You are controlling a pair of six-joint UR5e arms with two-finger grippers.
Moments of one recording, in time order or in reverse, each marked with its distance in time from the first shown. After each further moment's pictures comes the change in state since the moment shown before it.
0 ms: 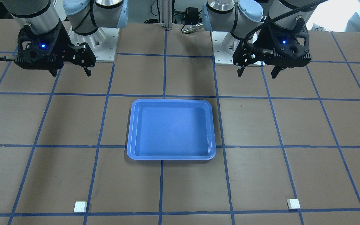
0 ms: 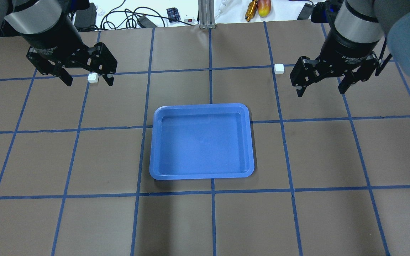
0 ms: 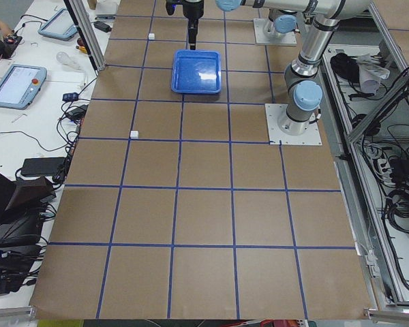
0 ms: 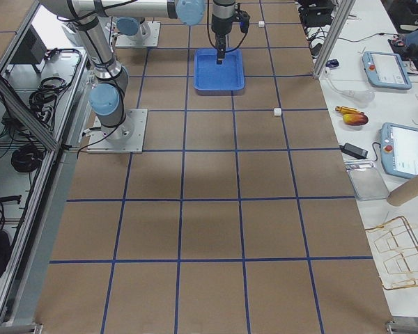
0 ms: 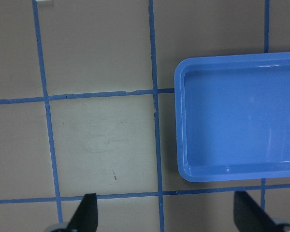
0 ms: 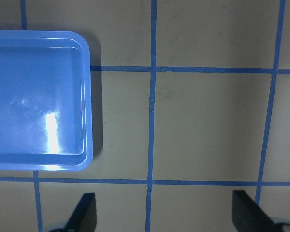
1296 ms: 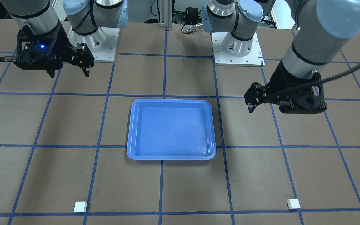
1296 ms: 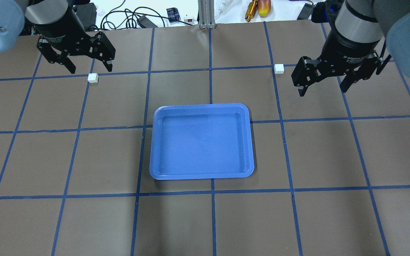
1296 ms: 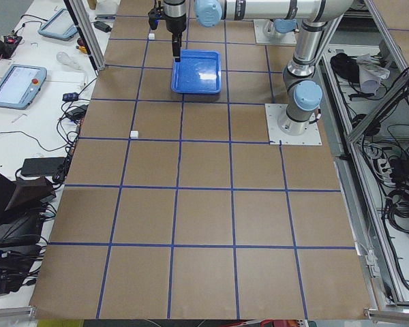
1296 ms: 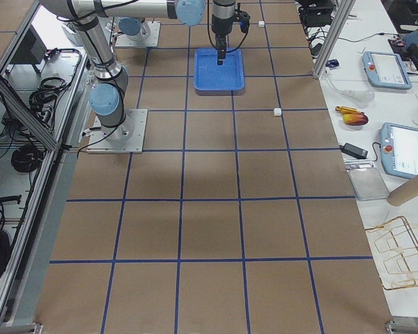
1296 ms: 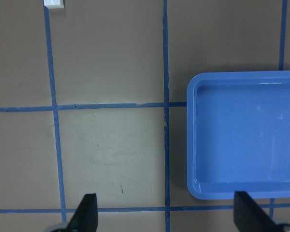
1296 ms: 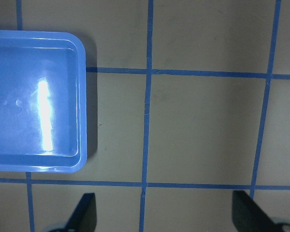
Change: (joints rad) left arm 0.063 -0.202 0.049 0.164 0.002 0.008; right arm -0.001 0.002 0.002 -0.013 -0.017 -0.018
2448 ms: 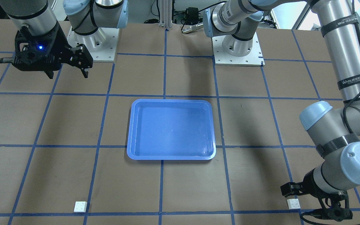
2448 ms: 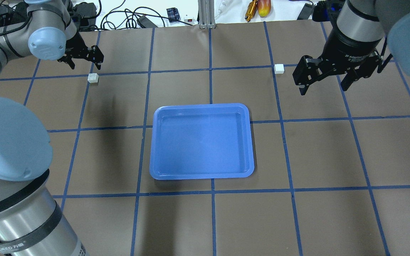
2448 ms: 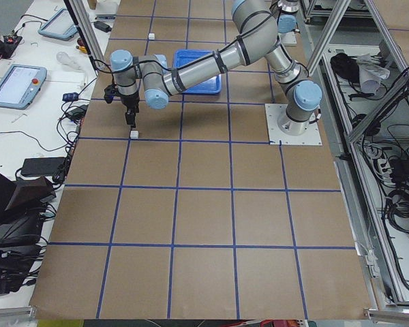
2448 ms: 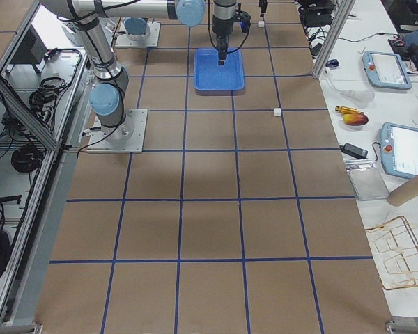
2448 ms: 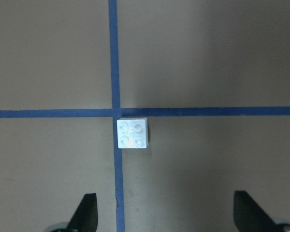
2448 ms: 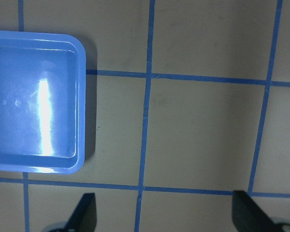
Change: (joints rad) left arm 0.162 -0.495 0.184 0.357 0.087 0.193; right arm -0.017 0.005 0.000 -0.020 0.007 -0.087
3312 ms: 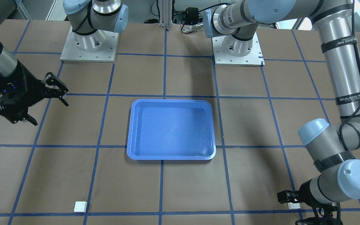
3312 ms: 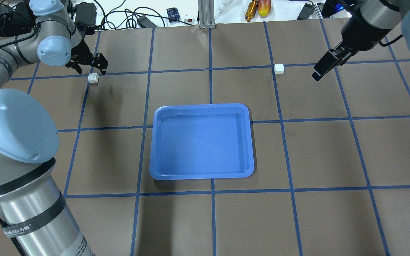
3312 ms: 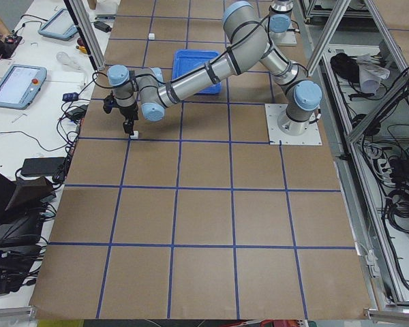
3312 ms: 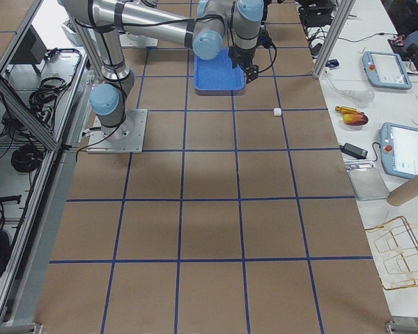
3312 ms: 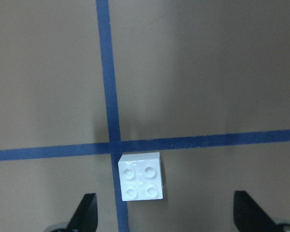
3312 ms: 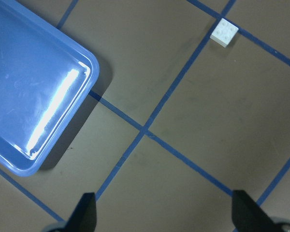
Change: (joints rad) left arm 0.016 -0.081 0.028 0.026 -0.049 0.063; right arm -0.169 0.174 -0.021 -0.187 0.208 -0.748
